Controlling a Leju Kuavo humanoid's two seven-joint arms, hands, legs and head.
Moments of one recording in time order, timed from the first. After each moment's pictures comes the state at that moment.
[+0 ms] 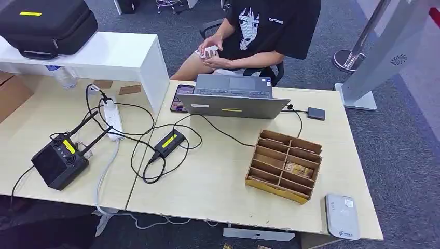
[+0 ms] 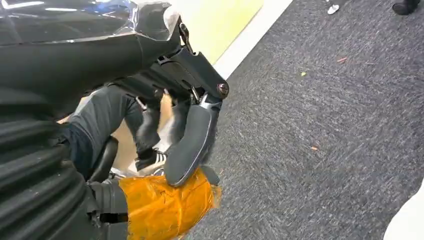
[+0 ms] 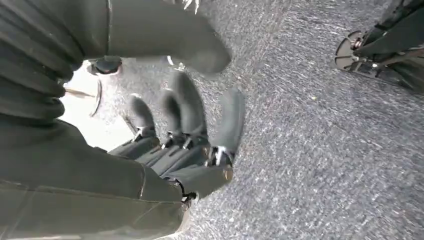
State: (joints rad) left arm -0.14 -0.24 1.55 -0.41 -1.25 0.70 0.37; right arm -0.09 0.05 -0.92 -0.20 1.37 0.03 0.04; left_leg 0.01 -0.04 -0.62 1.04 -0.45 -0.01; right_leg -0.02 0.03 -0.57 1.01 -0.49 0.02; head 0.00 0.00
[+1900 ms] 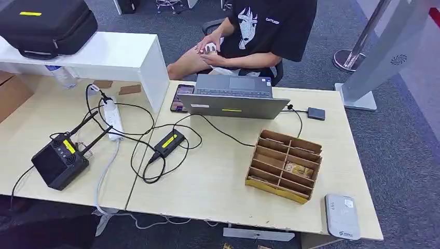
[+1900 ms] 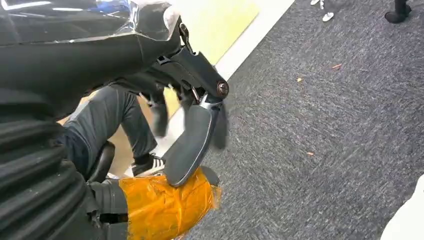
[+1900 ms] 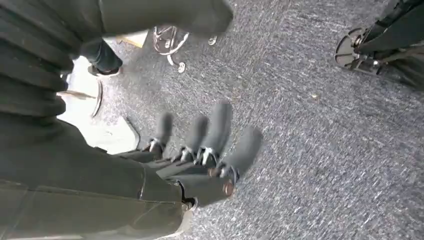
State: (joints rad) left arm -0.15 -0.25 1.55 -0.42 -1.27 0.70 0.38; right arm -0.09 0.05 -0.92 -0.20 1.37 0.01 0.05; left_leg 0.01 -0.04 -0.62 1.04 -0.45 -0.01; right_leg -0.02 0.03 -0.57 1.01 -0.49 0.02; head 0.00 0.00
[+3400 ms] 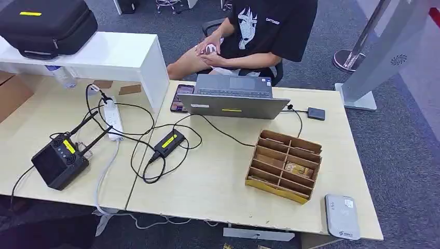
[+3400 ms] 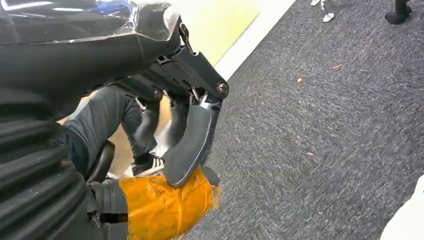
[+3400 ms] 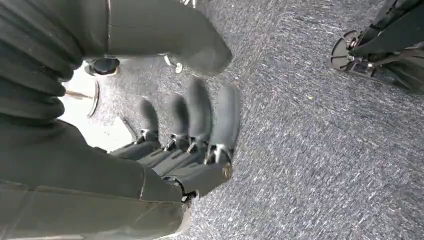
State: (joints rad) left arm -0.15 -0.26 1.55 -0.44 -1.27 0.70 0.38; right arm -0.09 0.06 -0.91 -0.20 1.37 0.00 0.04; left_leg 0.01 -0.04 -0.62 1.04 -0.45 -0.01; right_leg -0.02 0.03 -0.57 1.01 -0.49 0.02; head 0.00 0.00
